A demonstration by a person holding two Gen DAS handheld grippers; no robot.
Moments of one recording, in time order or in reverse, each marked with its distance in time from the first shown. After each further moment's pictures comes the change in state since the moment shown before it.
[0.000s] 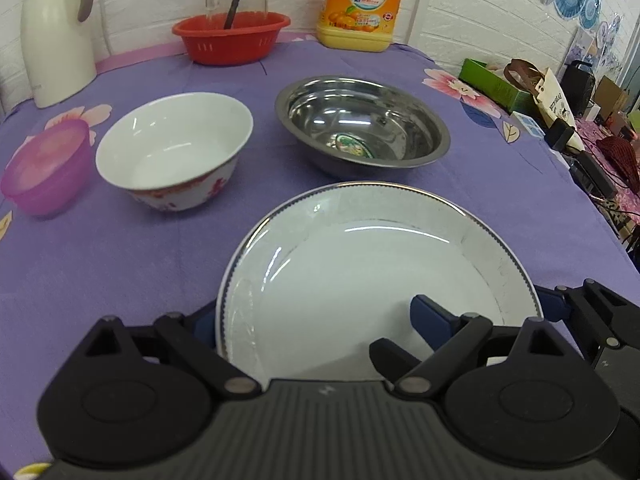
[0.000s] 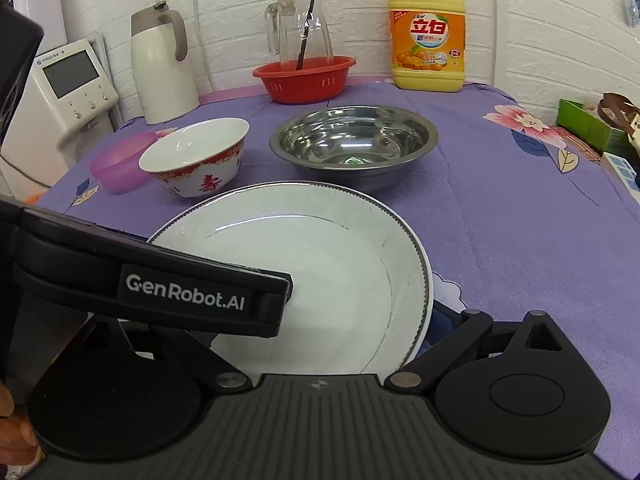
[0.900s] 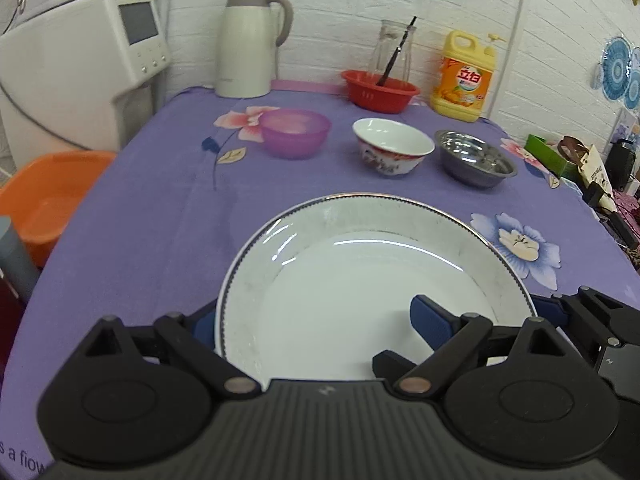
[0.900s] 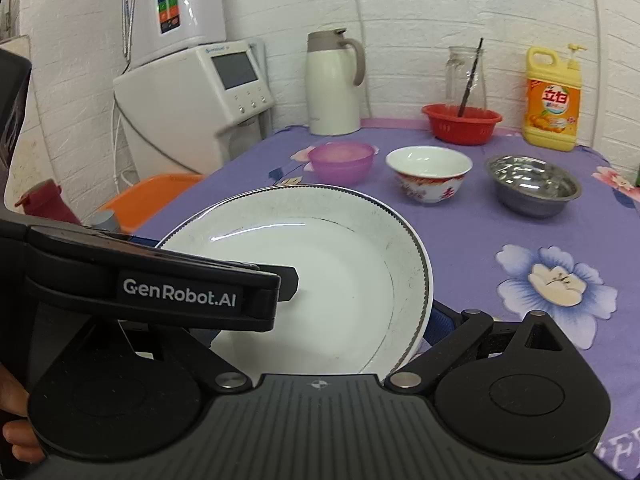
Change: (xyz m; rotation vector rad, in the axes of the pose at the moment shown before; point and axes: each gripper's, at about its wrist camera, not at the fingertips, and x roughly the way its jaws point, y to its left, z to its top) left arm -0.177 0.107 -0.153 -0.191 -0.192 0.181; right arm -0.094 0.155 -0.050 -0.172 -0.080 0.244
